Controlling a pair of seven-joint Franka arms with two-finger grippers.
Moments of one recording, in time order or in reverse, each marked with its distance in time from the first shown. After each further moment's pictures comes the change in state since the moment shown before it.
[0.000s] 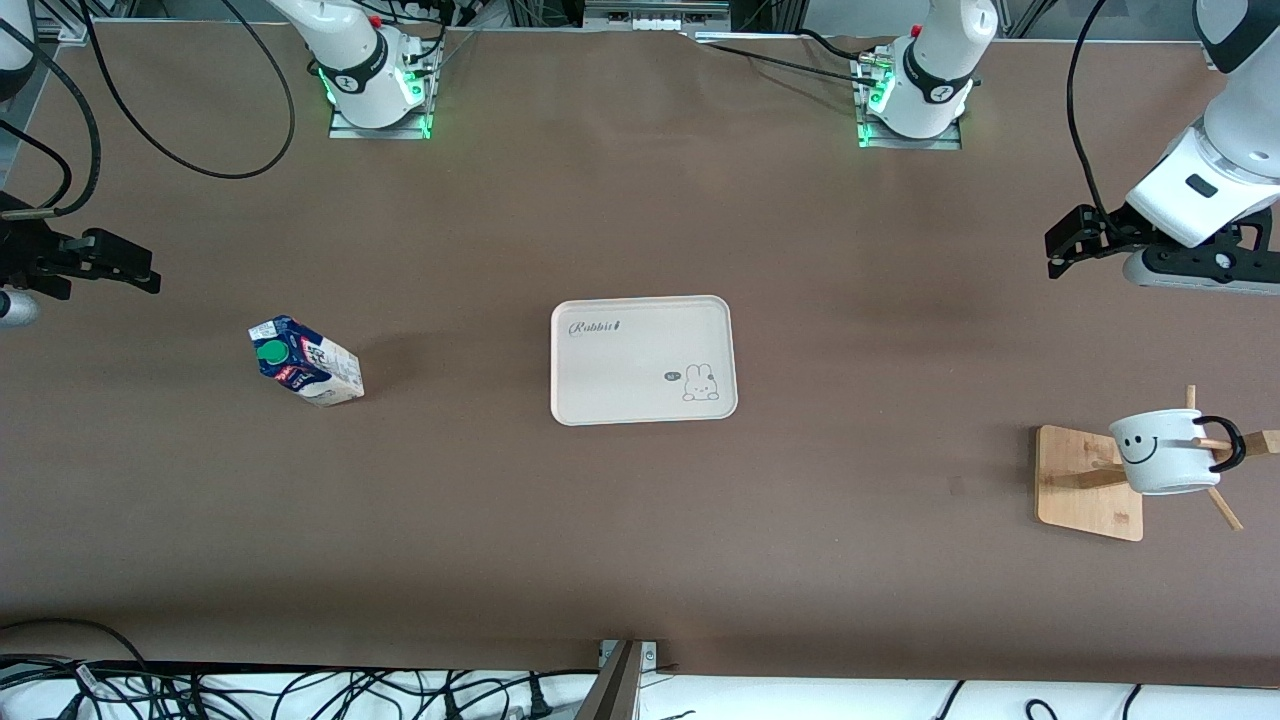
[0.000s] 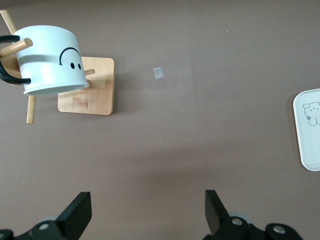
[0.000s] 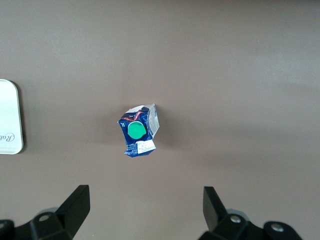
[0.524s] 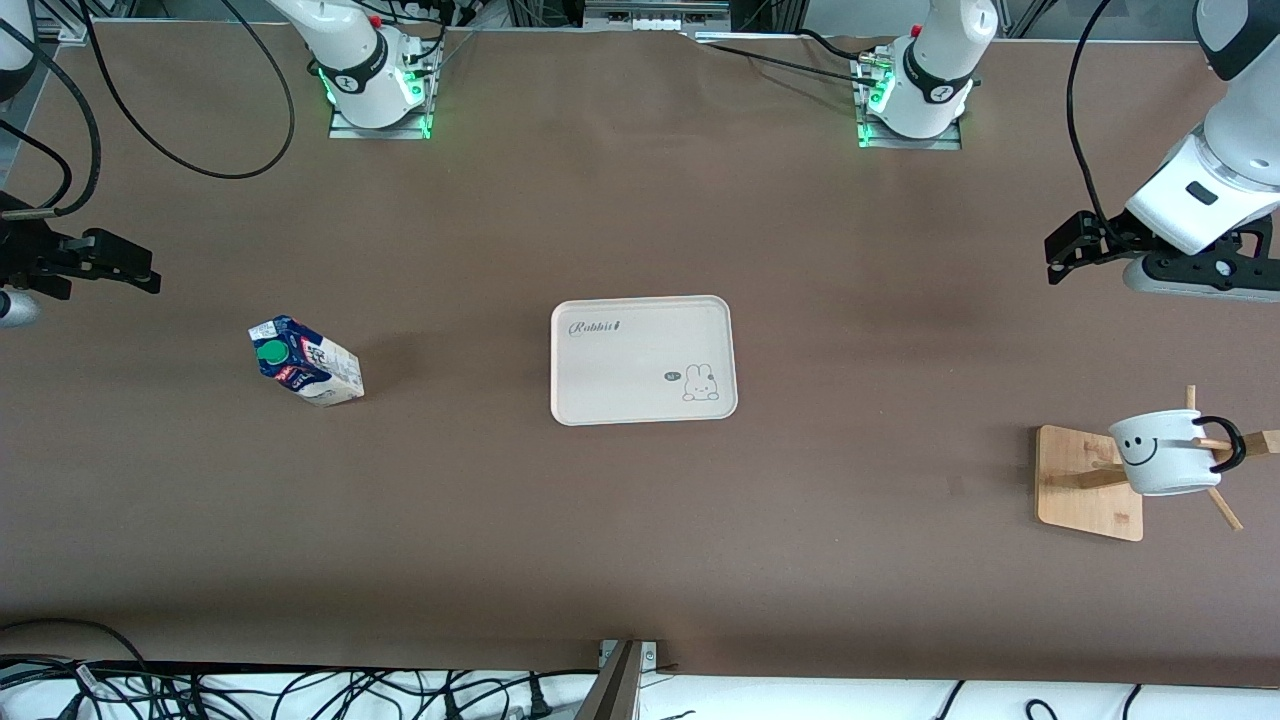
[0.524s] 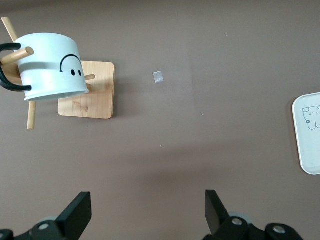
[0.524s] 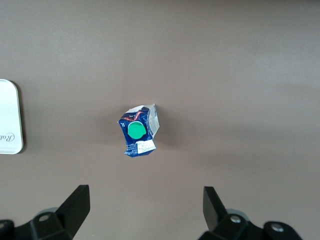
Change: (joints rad) left arm -0.001 0.025 -0.001 0.032 0.000 0.000 0.000; right arm 0.000 0.000 0.000 0.000 0.000 0.000 0.000
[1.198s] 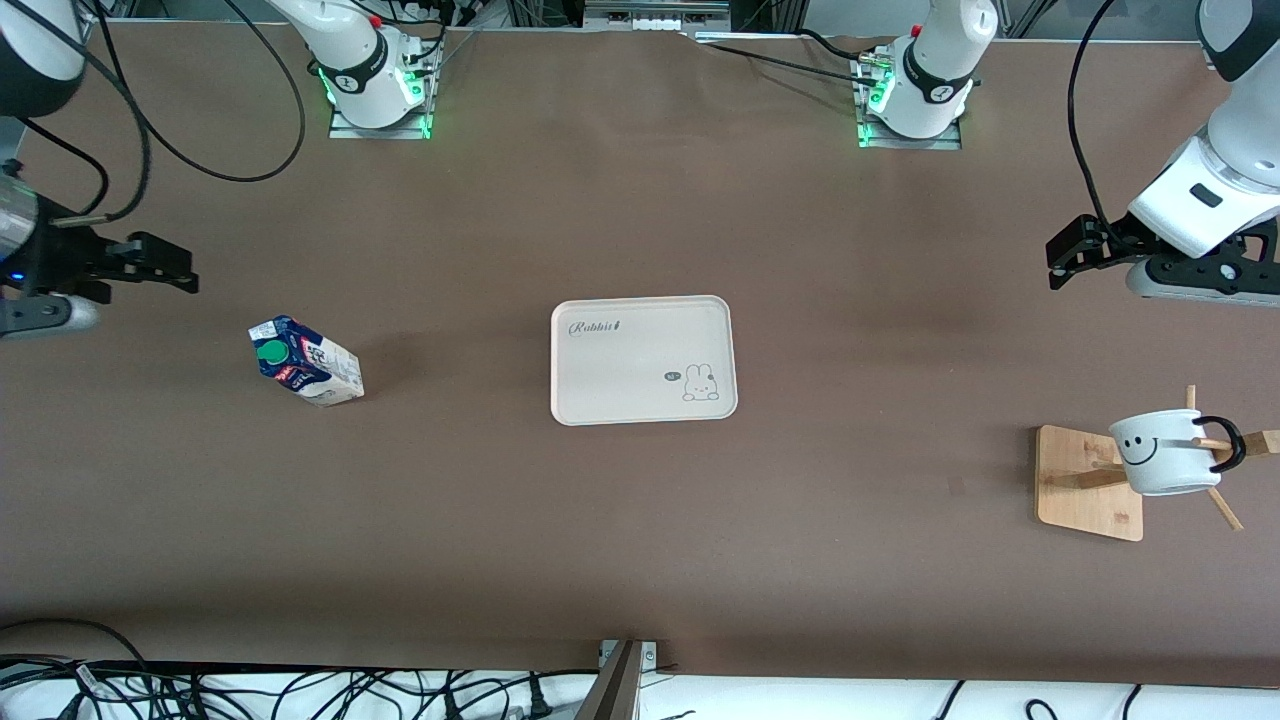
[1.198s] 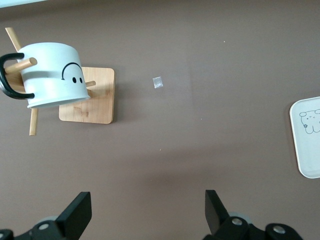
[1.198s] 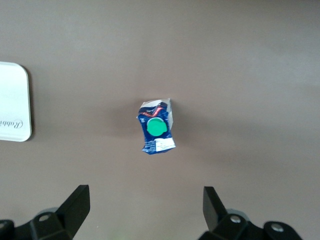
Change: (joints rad) left arm -0.001 0.011 -0.003 0.030 0.000 0.000 0.000; right arm 0.066 0.031 0.003 -0.004 0.004 -0.022 0.000
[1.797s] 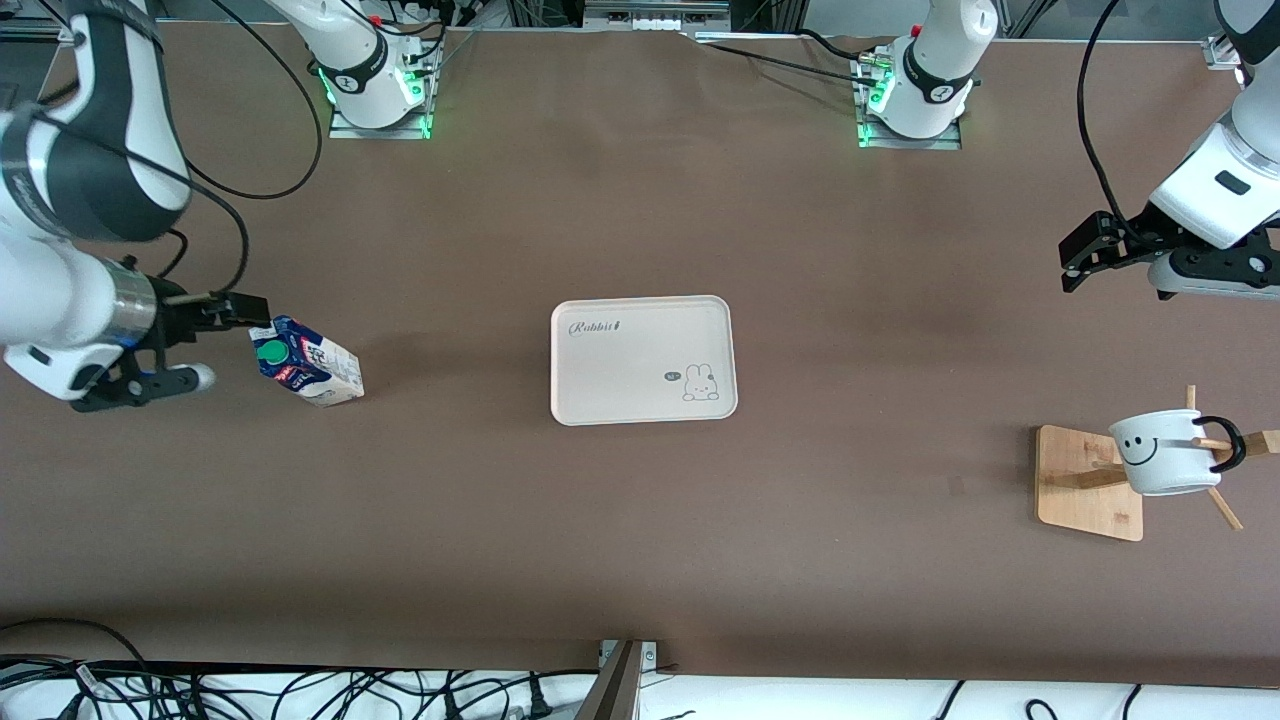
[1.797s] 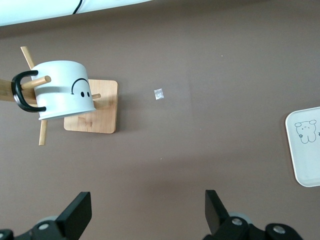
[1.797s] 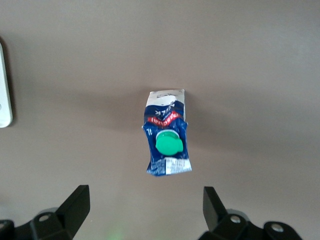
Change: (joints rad) left arm 0.000 0.007 -0.002 0.046 0.000 -0.001 0.000; right arm 0.021 0.179 0.000 -0.001 0.000 0.031 -0.062
